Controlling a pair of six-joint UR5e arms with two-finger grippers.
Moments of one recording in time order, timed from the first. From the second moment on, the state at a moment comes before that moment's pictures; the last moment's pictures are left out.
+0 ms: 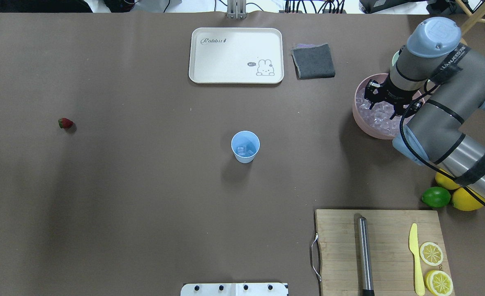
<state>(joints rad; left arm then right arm) -1.58 -1.66 -1.47 -1.84 -2.31 0.11 0.90 -1.19 1.61 -1.54 2.02 1.40</state>
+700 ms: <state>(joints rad) -1.58 -1.67 -1.46 -1.84 -2.31 0.11 0.88 -1.20 1.61 -1.54 2.01 1.40</state>
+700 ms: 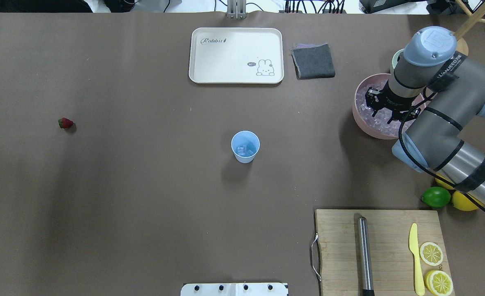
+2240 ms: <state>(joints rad) -1.58 -1.67 -1.43 -1.85 -2.31 0.11 0.94 -1.10 1.87 -1.46 2.15 1.32</state>
